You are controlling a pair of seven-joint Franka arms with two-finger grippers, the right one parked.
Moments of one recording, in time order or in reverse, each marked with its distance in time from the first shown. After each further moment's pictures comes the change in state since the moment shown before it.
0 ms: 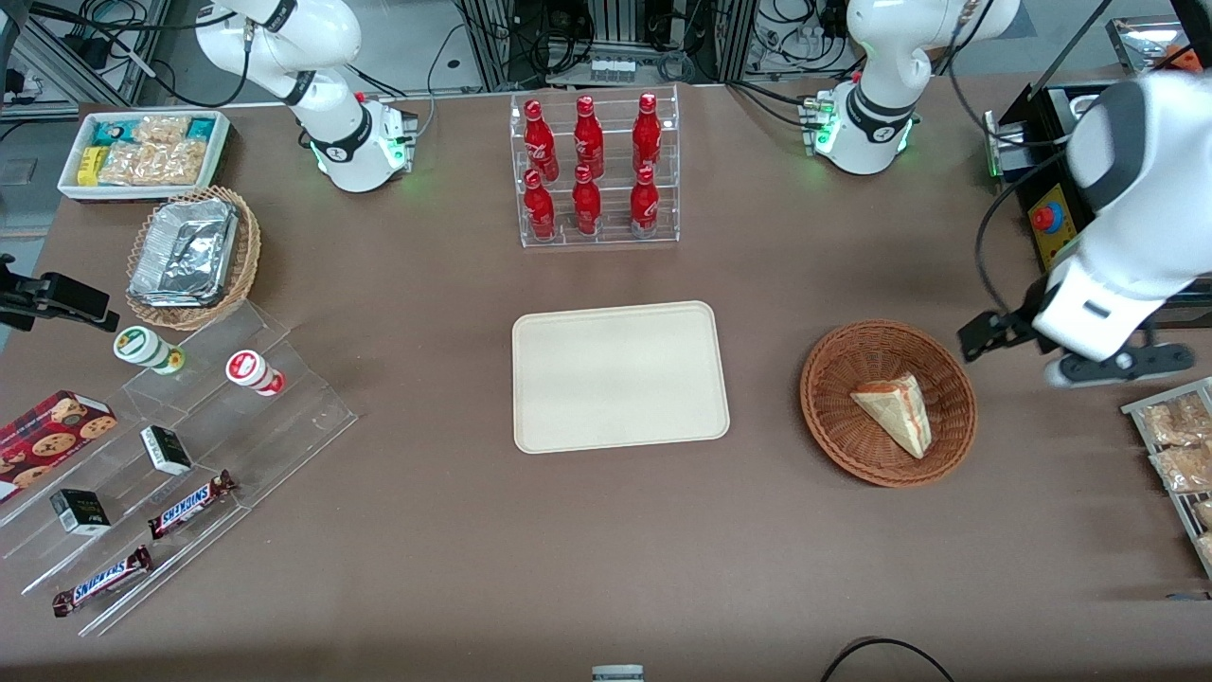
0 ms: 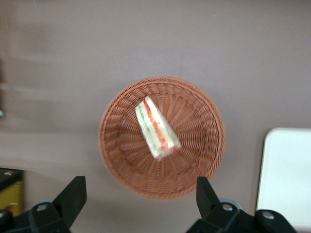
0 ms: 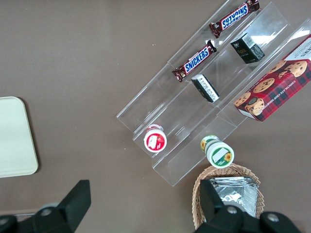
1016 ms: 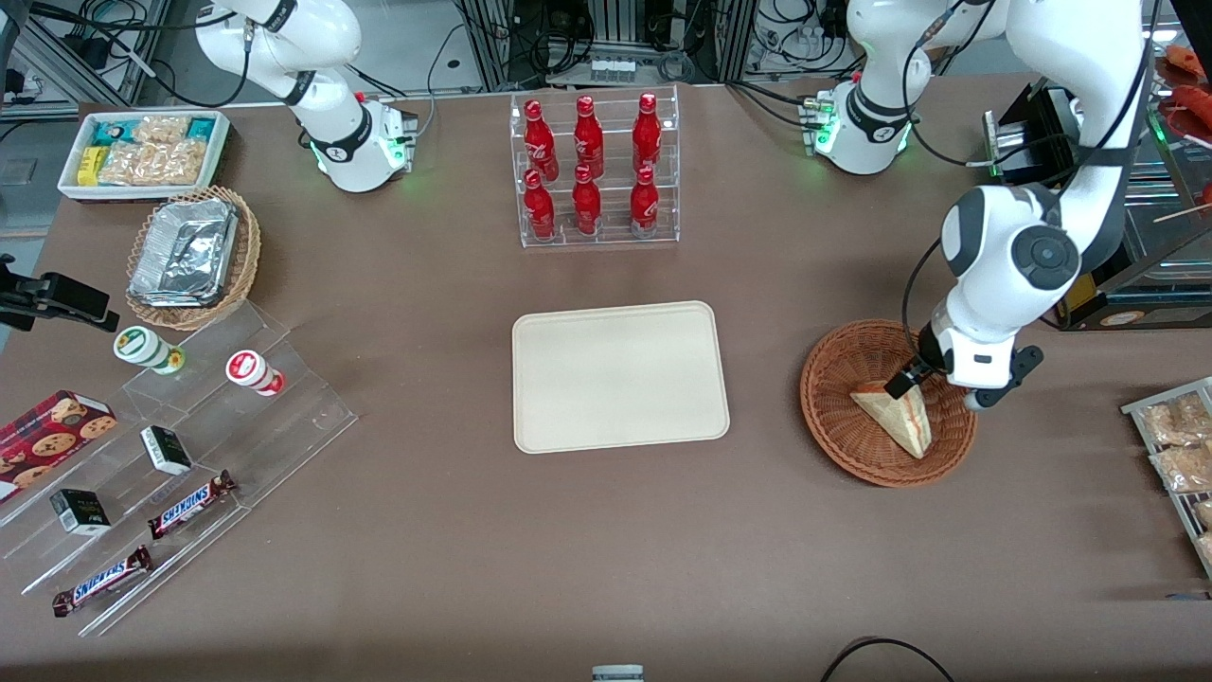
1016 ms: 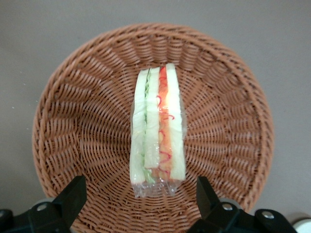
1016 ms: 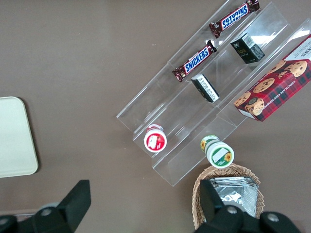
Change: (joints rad) arm -0.006 0.122 -0.016 -0.365 0.000 0.471 -0.500
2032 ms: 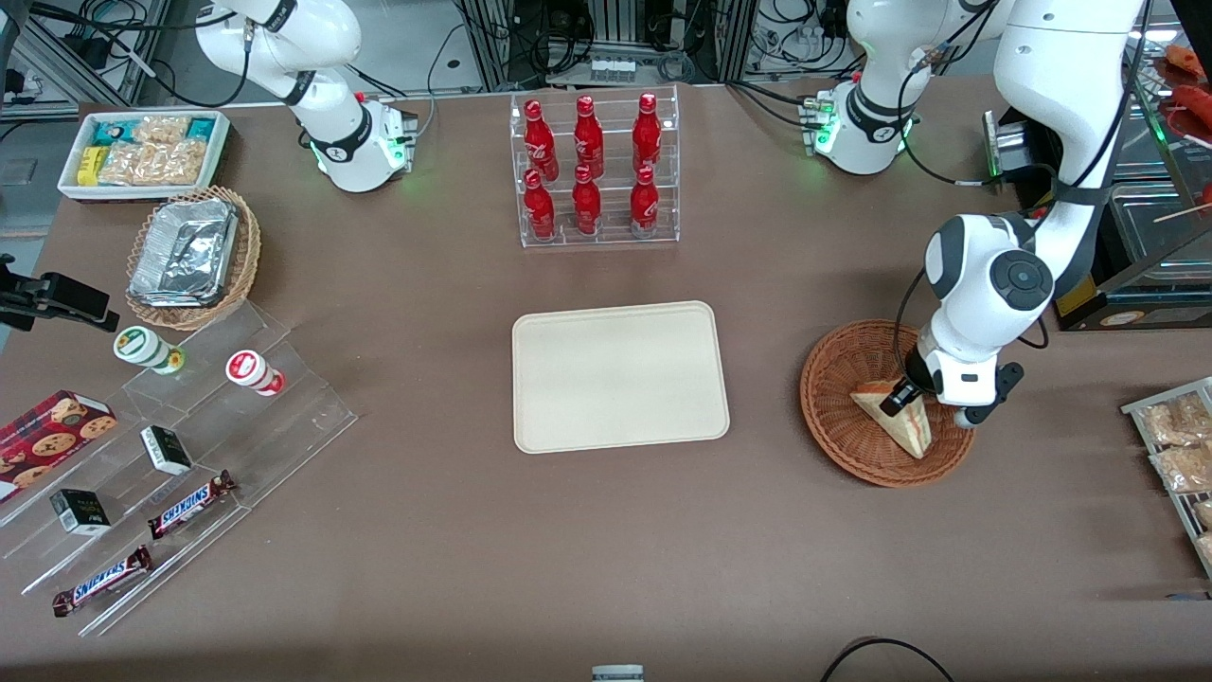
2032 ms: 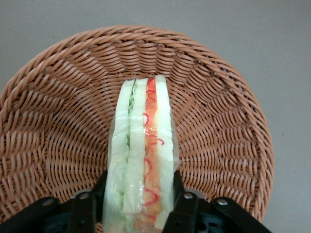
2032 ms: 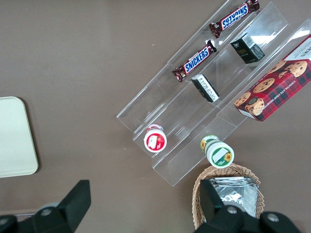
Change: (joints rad) arm 0.000 0.094 0.000 0.011 0.005 0.158 -0.067
